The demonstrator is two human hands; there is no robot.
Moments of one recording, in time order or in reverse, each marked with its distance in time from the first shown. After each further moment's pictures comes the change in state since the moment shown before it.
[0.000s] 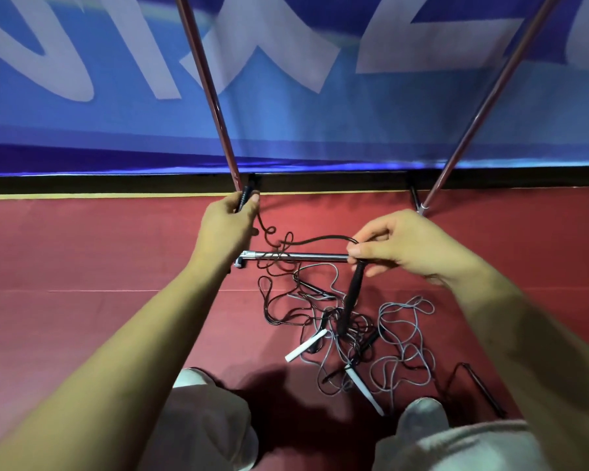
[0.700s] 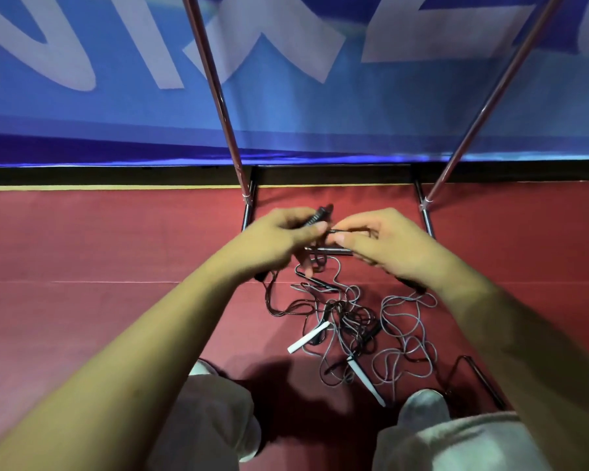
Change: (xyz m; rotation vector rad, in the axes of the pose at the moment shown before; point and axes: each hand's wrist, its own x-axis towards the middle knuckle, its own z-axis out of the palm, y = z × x) left_hand -0.028 0.014 0.016 -0.070 -0.722 0.094; right_hand -0.006 -0.015 0.030 -0.183 0.005 -0.191
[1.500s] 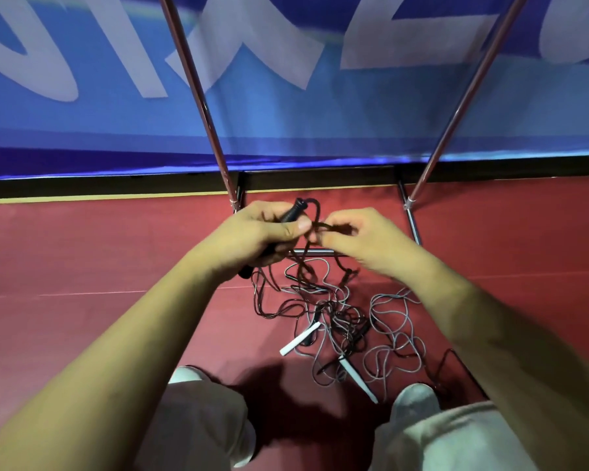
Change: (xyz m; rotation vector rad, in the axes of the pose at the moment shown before) left_hand -0.012 0.014 -0.007 -0.181 -0.125 0.136; right_hand -0.002 -0.001 0.005 0.016 0.039 -0.042
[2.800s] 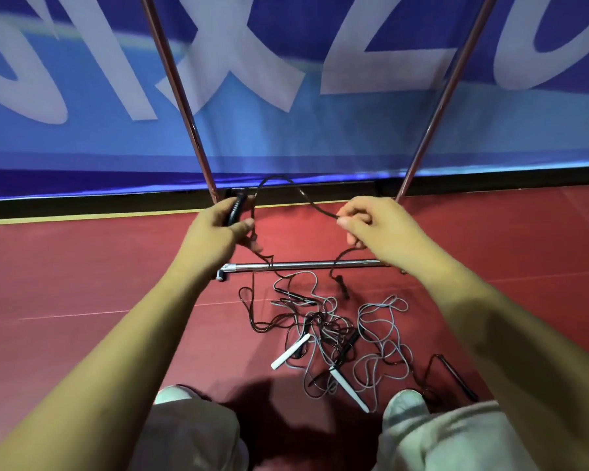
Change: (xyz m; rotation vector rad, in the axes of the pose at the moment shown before) left_hand -0.003 -0.005 -0.016 0.182 0.593 -0.024; right_hand -0.010 -0.006 -0.037 -0.260 0.286 0.055
